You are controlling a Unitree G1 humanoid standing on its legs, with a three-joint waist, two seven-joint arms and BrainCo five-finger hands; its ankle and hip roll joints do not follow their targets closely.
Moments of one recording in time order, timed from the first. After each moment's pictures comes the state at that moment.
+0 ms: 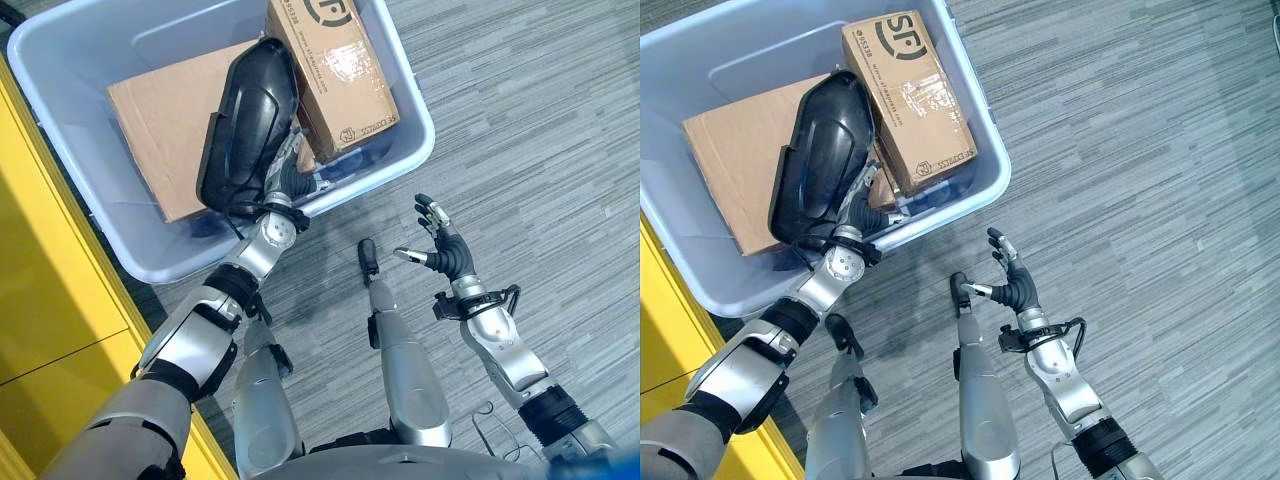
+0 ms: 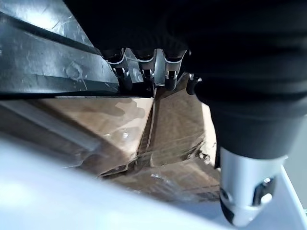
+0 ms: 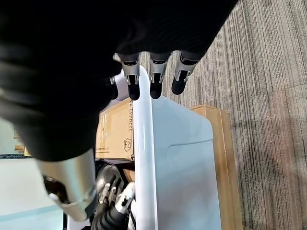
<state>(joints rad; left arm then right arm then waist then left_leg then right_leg) -0.77 0.38 -0.51 0.76 0.09 -0.16 0.44 -0.12 -0.41 0.39 0.07 0.25 -0.28 -0.20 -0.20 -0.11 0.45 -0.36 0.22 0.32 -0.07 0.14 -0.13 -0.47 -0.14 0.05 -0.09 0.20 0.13</state>
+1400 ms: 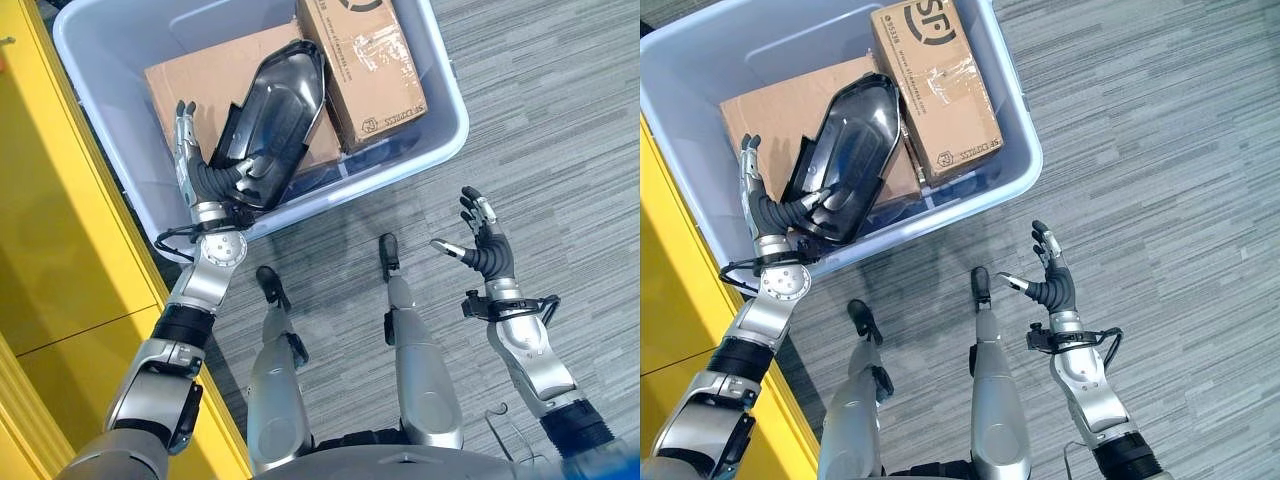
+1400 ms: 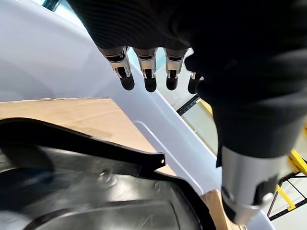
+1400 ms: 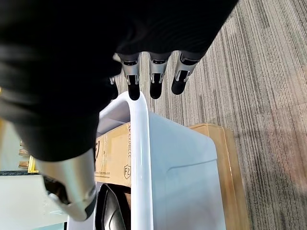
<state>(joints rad) -0.53 0.47 -0.13 0.42 0.17 -0.18 0.72 -0.04 -0.45 0.28 0.02 0.24 -0.32 -0.27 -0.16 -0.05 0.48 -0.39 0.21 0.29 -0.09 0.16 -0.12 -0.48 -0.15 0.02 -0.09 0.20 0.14</state>
